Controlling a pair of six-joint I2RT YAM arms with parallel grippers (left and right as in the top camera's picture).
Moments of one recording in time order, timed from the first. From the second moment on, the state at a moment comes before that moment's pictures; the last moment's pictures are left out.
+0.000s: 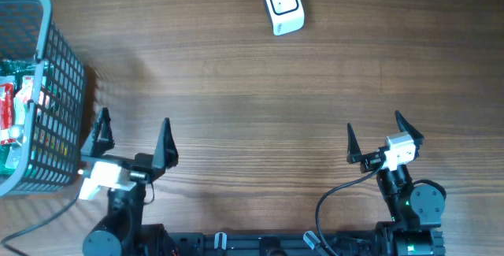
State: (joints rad) left arm 0.04 0.02 0.16 0.36 0.18 -0.19; right arm 0.01 0.01 0.01 0.01 -0.21 -0.16
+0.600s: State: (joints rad) left arm 0.04 1.10 1.57 -1.08 0.23 -0.28; right arm 0.01 0.02 0.01 0.01 -0.21 -0.16
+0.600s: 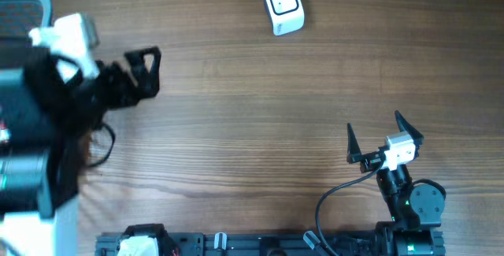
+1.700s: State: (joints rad) left arm 0.70 1.77 1.58 -0.85 0.05 -0.13; right arm 0.01 0.02 0.01 0.01 -0.21 -0.16
